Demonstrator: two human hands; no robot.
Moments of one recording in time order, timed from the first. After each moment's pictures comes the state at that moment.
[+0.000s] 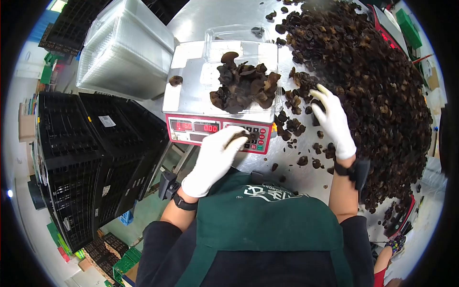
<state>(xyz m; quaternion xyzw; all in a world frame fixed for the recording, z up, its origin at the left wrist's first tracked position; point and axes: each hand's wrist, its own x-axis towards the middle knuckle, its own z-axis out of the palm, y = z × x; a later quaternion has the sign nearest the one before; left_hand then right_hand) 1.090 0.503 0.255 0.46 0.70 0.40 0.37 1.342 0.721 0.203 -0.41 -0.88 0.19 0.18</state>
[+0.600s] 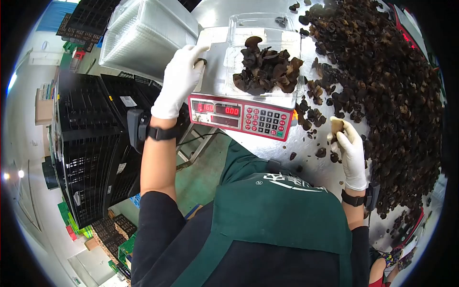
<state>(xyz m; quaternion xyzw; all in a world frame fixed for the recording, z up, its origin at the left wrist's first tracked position) 0.943 0.556 0.278 0.62 0.76 0.21 -0.01 1.372 0.633 0.231 -0.43 -0.50 0.71 0.24</state>
